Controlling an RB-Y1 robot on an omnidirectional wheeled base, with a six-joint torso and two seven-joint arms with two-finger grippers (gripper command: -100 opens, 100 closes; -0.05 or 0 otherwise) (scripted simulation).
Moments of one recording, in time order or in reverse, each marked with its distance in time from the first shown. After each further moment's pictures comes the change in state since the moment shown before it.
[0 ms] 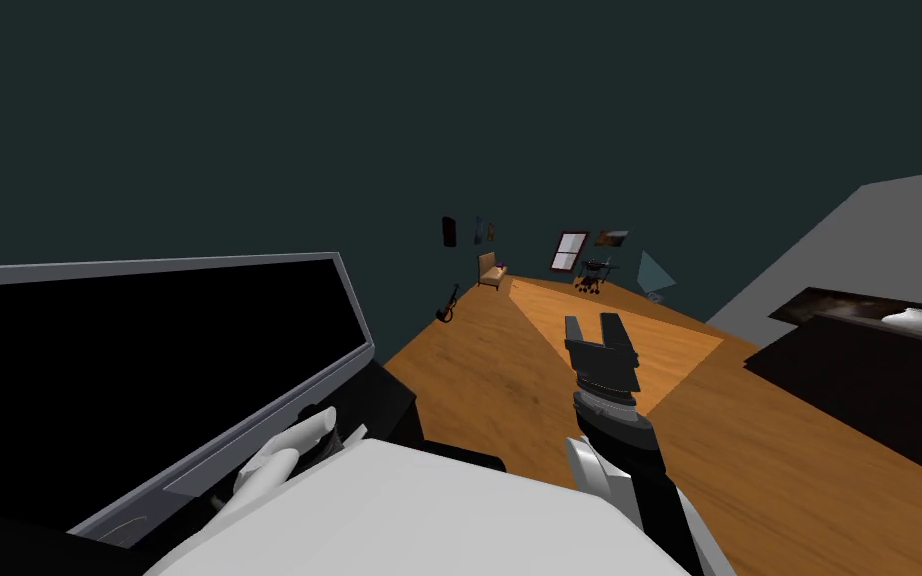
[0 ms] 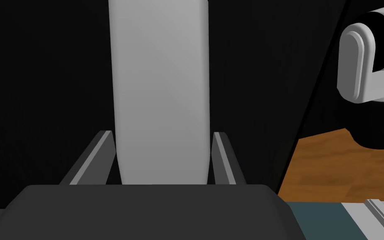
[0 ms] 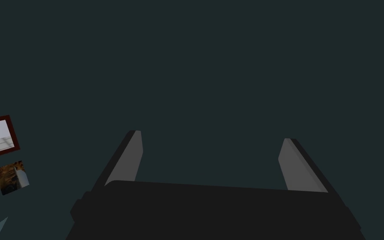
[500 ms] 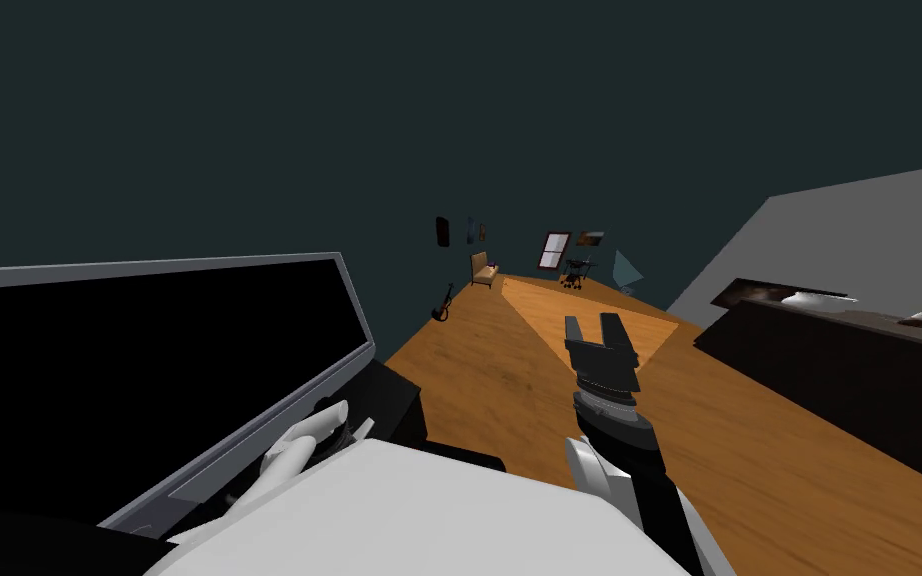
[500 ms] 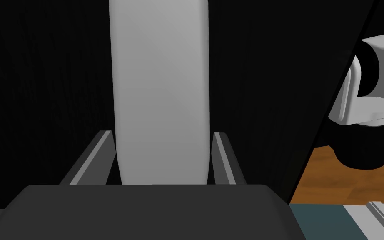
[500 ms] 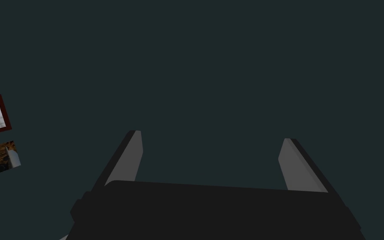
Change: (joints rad) left arm -0.074 -0.025 0.000 0.065 -0.062 -0.025 0.113; right arm 0.000 0.000 0.000 0.000 0.000 0.000 0.000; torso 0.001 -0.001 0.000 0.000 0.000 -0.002
